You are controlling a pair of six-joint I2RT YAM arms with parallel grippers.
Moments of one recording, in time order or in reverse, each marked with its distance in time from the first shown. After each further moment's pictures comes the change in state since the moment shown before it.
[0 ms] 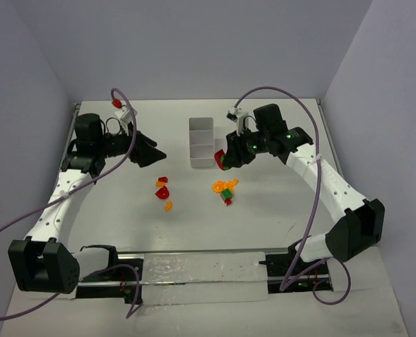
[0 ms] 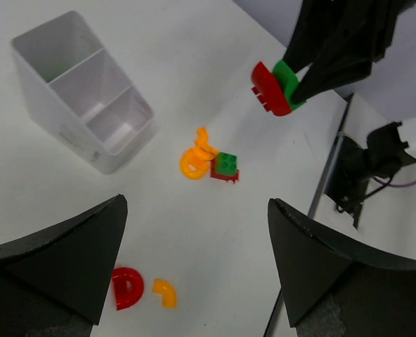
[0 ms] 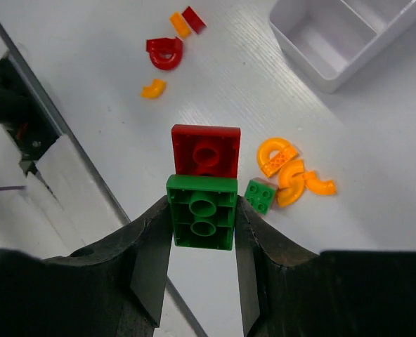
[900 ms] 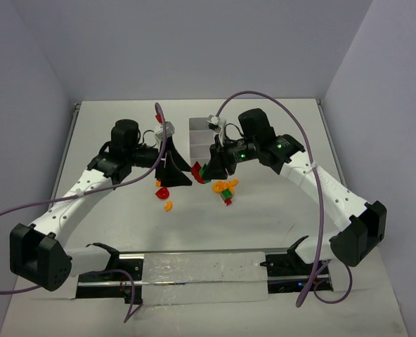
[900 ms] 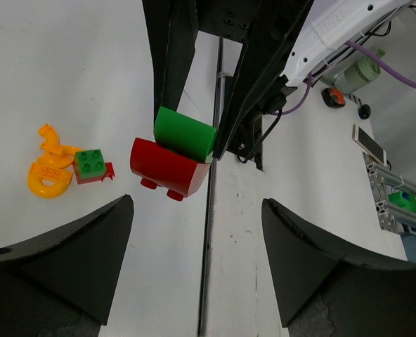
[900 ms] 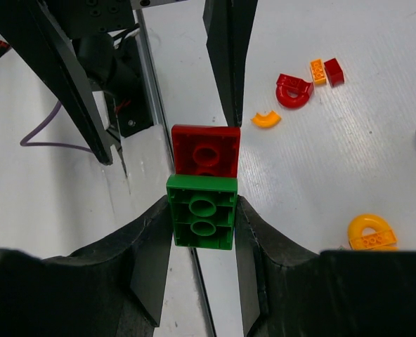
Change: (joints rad) left arm -0.336 0.045 -0.015 0.035 0.142 -0.041; right arm 0.181 -0.040 -0.005 0.124 -0.238 0.007
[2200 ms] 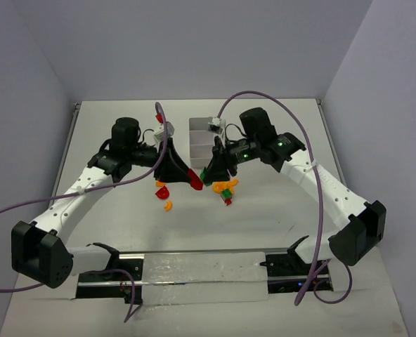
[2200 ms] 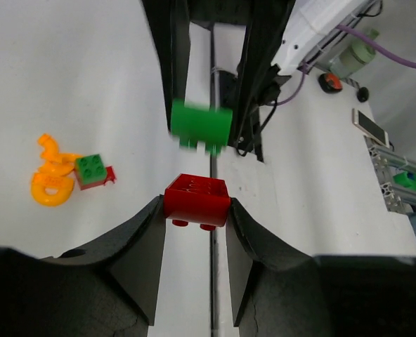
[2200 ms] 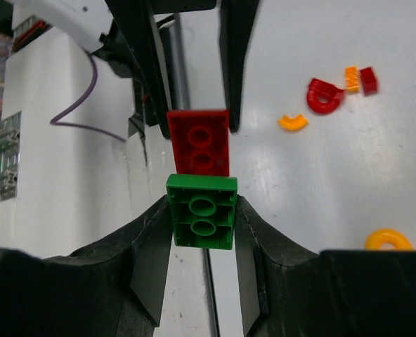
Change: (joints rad) left arm 0.006 0.023 0.023 -0.016 0.077 0.074; right arm -0.017 0.009 0.012 -0.037 -0.133 -0.063
